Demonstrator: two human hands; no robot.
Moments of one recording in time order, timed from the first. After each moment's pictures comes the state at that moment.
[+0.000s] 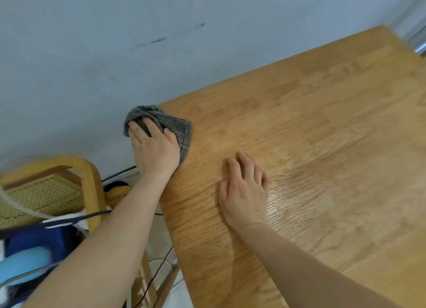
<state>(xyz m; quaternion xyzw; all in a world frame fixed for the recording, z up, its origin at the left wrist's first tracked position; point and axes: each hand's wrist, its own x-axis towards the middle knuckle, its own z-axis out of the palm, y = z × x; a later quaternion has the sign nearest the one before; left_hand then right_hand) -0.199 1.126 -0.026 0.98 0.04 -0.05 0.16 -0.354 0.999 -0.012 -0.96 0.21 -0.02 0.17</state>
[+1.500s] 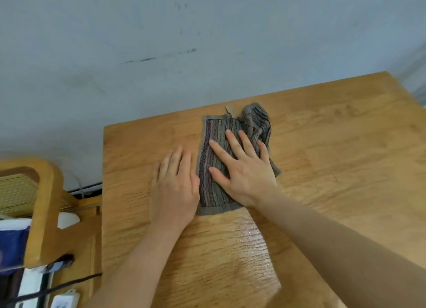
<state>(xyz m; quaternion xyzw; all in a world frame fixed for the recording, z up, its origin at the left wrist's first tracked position) -0.277 1.022 -0.020 0.98 -0.10 0.02 0.15 -0.271 0.851 -0.010 -0.99 -0.06 0.06 0.08</state>
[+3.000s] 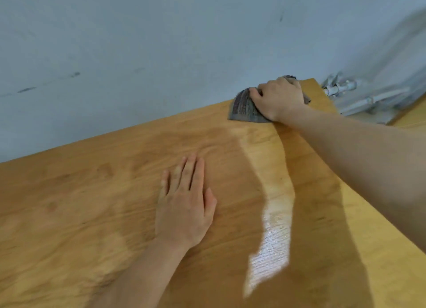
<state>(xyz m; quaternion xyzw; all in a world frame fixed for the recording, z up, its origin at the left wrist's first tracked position) -0.272 0.736 -0.012 0.98 -0.16 -0.06 0.06 -0.099 0.469 -0.016 -1.00 0.04 -0.01 0.02</state>
